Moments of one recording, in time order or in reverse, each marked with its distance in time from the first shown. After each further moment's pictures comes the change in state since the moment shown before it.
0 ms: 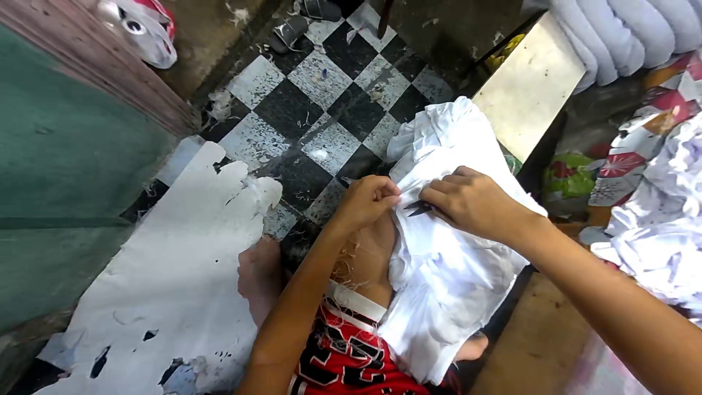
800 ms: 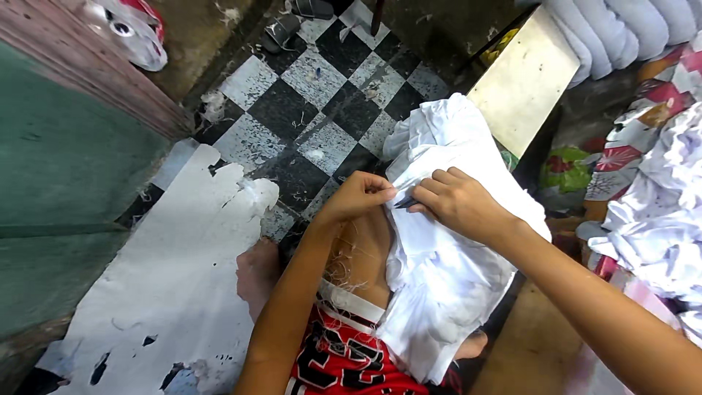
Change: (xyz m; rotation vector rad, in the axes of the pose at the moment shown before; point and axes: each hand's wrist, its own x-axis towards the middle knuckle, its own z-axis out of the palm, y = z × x) left_hand 0.011 0.000 -0.012 -0.316 -0.136 -0.079; right_hand 0.001 -0.005 0.019 -0.029 0.129 0.045
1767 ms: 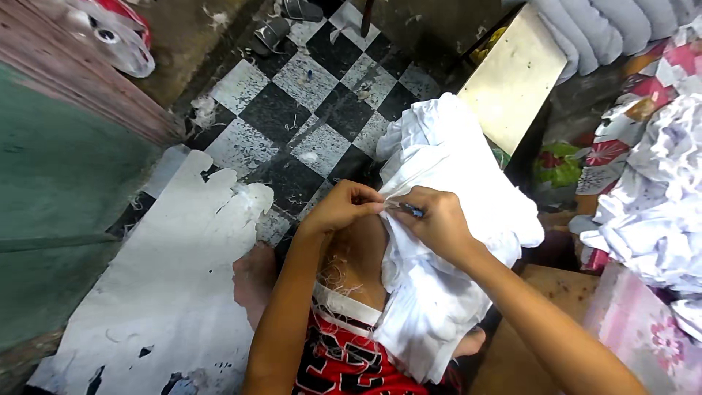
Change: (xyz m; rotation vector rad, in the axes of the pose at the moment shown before) left_hand -0.012 -0.009 -0.006 -0.009 -0.052 0.037; right_hand 0.013 -0.055 0.003 0.406 0.219 0.505
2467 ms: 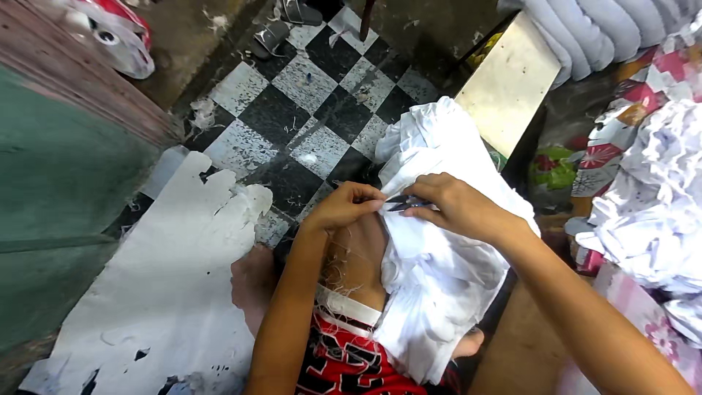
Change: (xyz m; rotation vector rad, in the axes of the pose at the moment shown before) left_hand 0.004 -0.003 -0.001 -0.080 -0.049 -0.009; right_hand 0.020 0.039 -0.038 -0.105 -0.354 -0.279
